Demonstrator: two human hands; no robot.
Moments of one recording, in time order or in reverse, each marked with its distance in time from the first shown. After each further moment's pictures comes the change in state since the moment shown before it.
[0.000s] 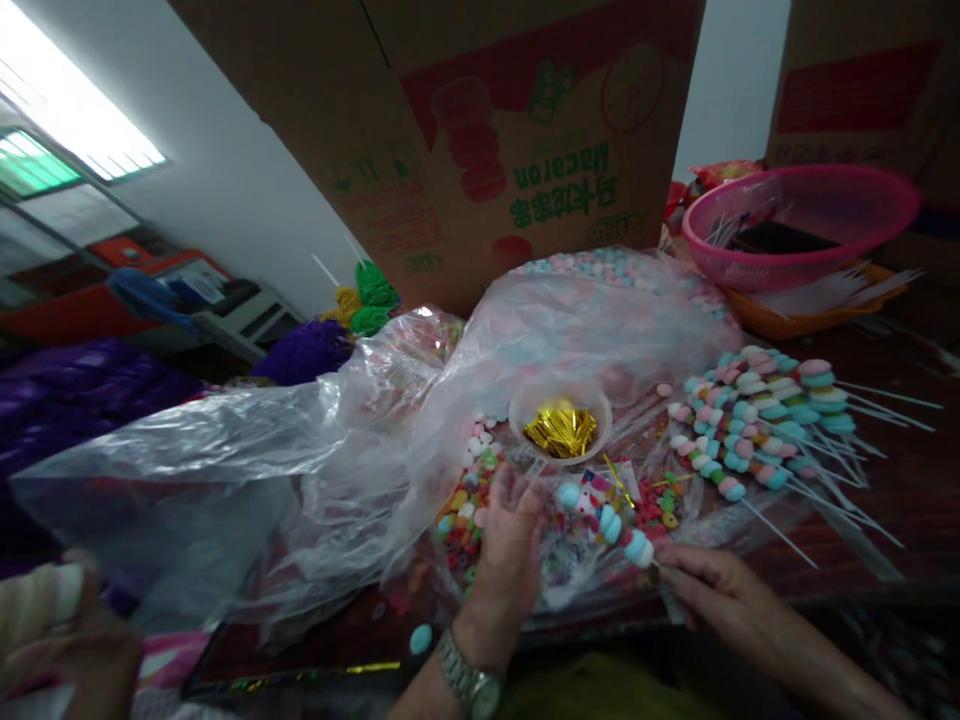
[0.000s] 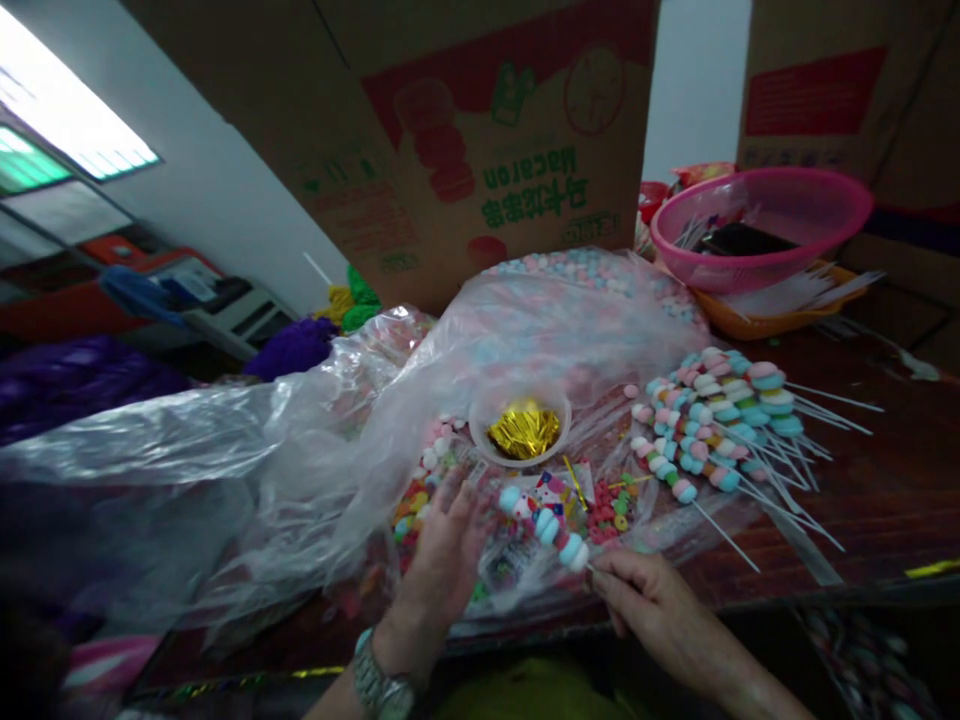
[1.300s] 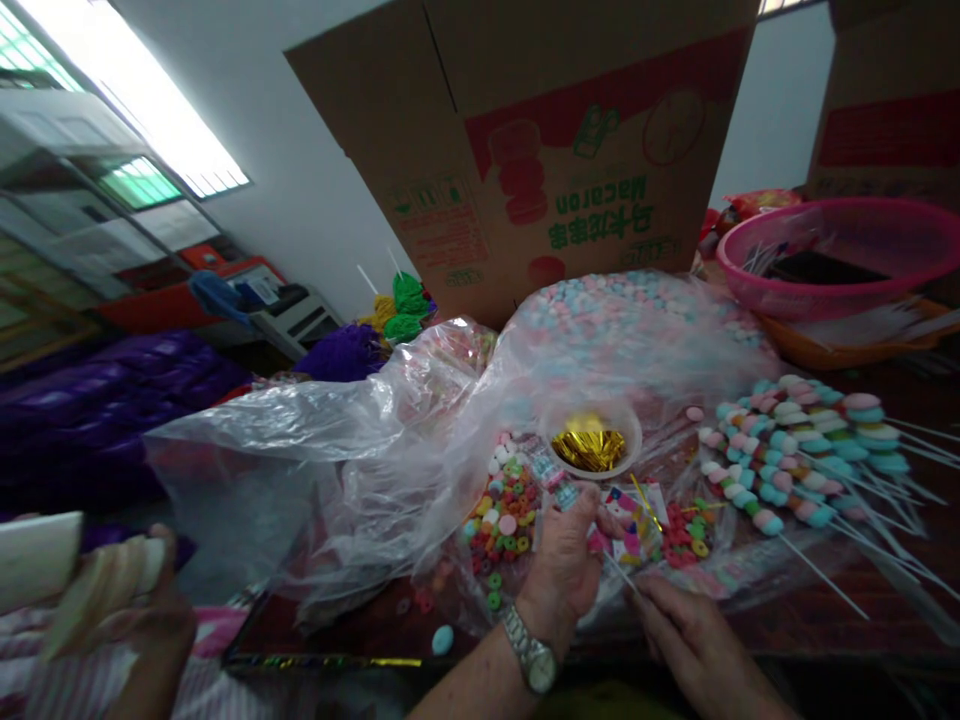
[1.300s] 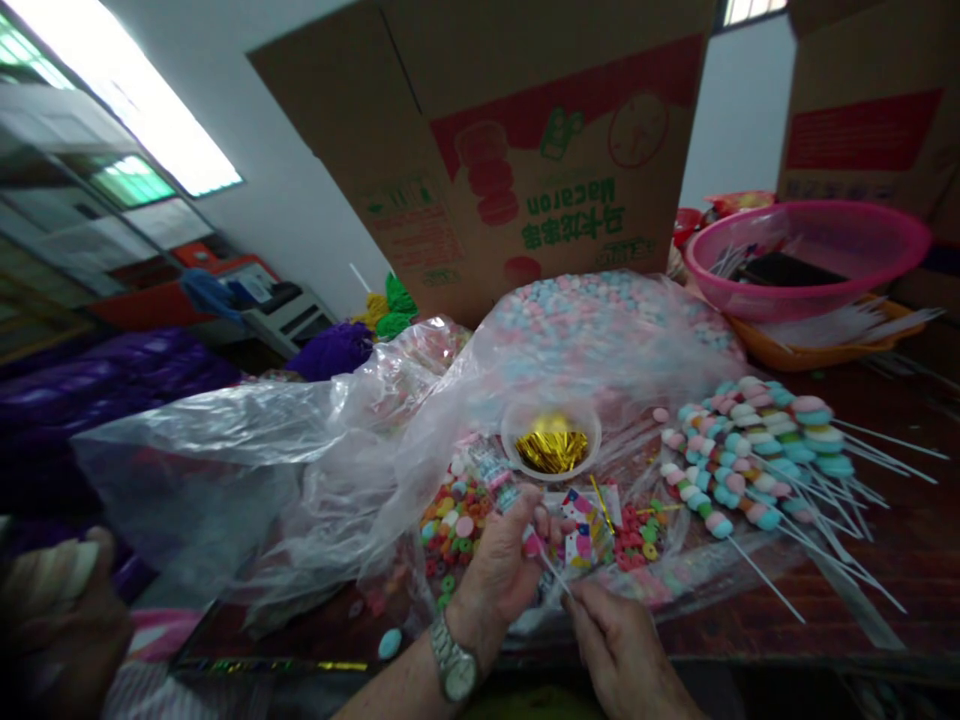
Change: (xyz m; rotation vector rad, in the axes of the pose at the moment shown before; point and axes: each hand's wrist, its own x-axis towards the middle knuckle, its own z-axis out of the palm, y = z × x) left_hand -0.005 -0.020 0.022 -0.238 -0.205 -0.125; right_hand 0.019 -0.018 0.055 -0.172 0.148 -0.193
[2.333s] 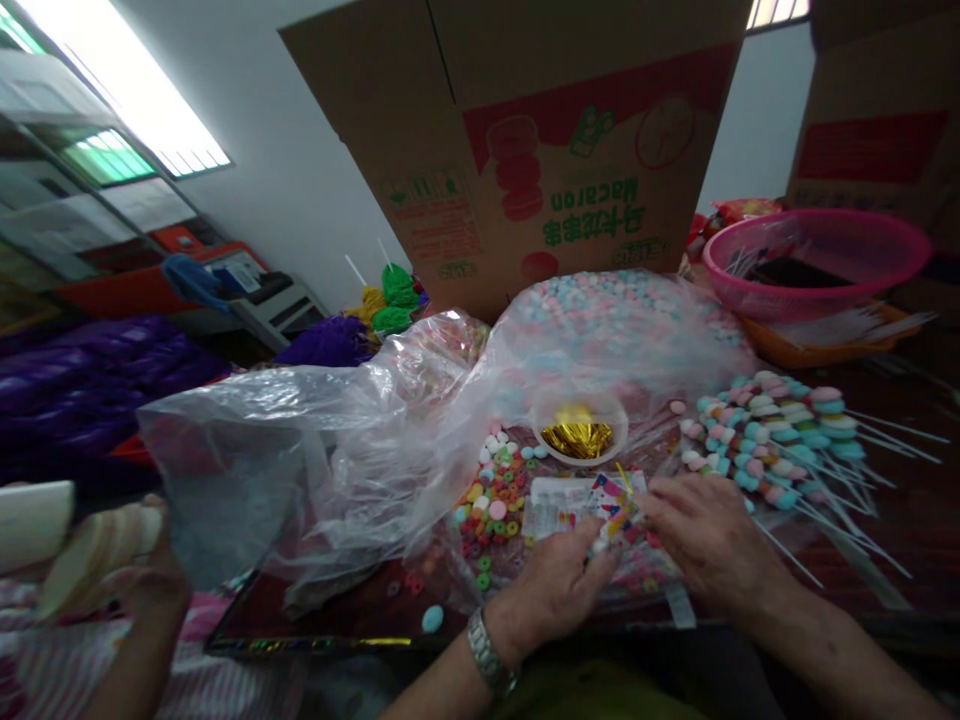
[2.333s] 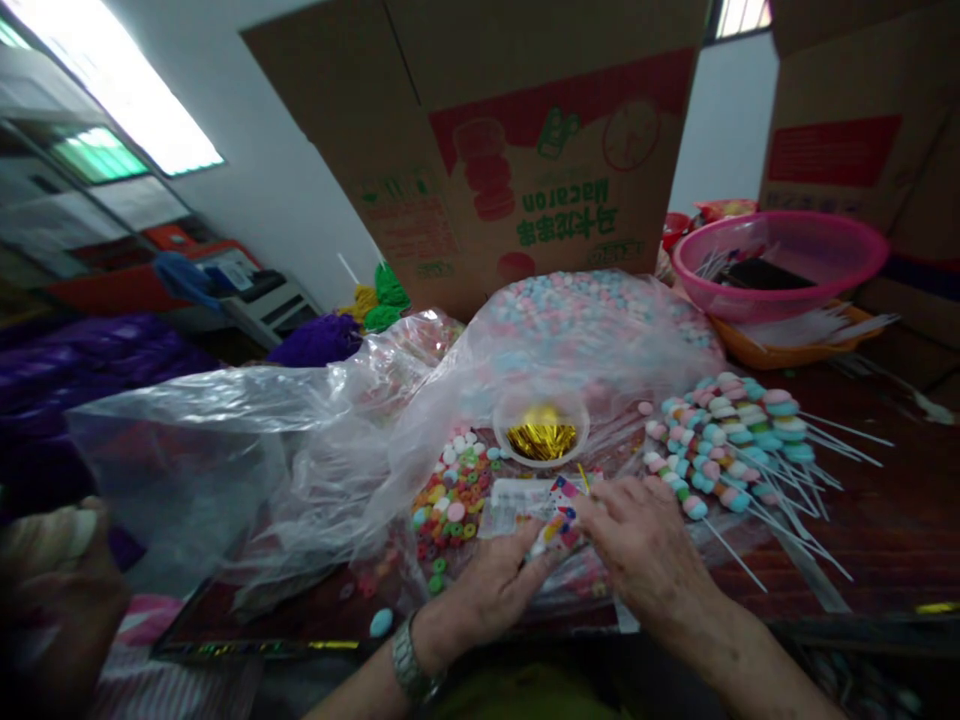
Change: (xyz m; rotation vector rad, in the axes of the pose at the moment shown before) left_hand -0.030 0.020 -0.030 1.511 -0.512 0.236; right_hand 0.024 -0.011 -0.074 -0.776 0.270 -0.560
